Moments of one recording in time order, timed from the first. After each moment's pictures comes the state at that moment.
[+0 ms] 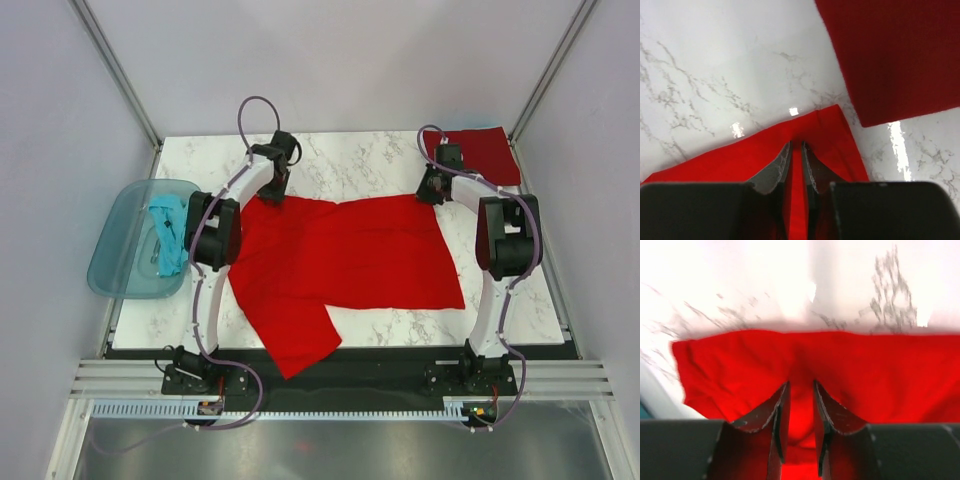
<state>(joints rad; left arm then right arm) -0.33 2.36 2.02 -0.90 -0.28 -0.06 0.06 2.09 1.47 -0.26 -0.04 0.48</state>
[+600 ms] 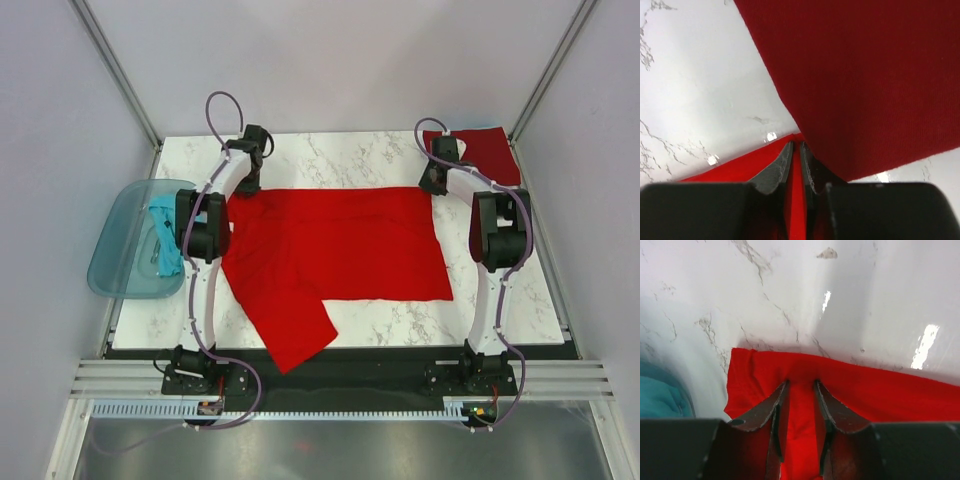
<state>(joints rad) -0.18 2.44 2.12 -0.89 -0.41 -0.15 0.06 2.20 1.61 -0.28 0.17 0.46</state>
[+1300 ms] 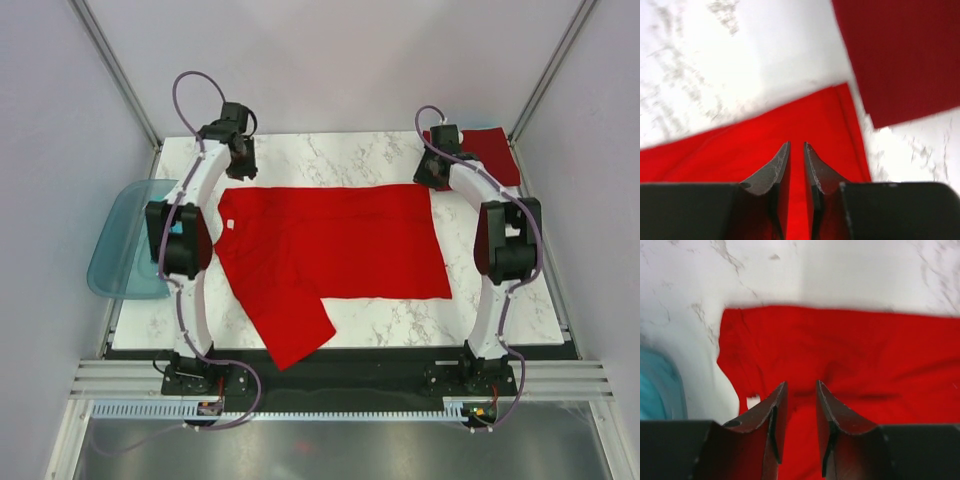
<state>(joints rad) -0.16 2.21 2.08 -0.88 -0.15 -0.19 0.10 2.09 1.64 -0.39 0.07 0.48</state>
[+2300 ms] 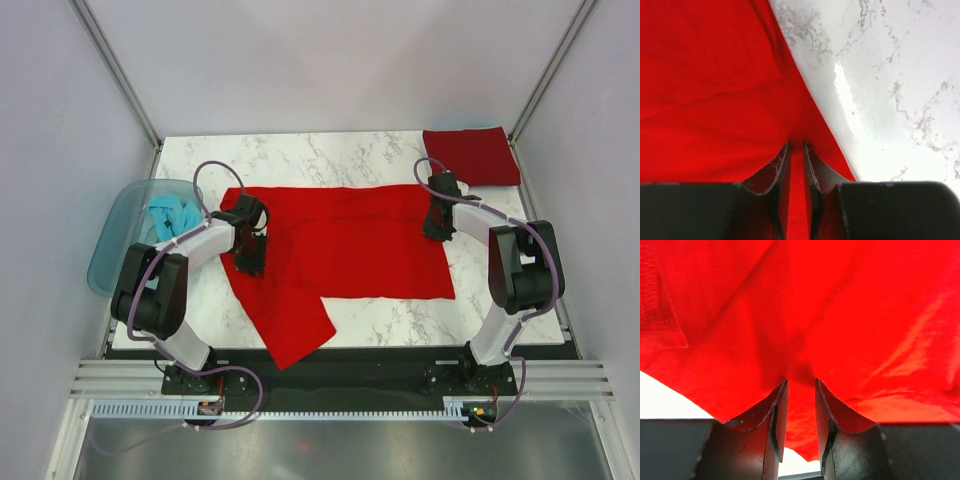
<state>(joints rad) -0.32 1.63 0.97 -0.65 0.03 -0.23 0.13 1.79 1.09 -0.40 0.21 0.51</state>
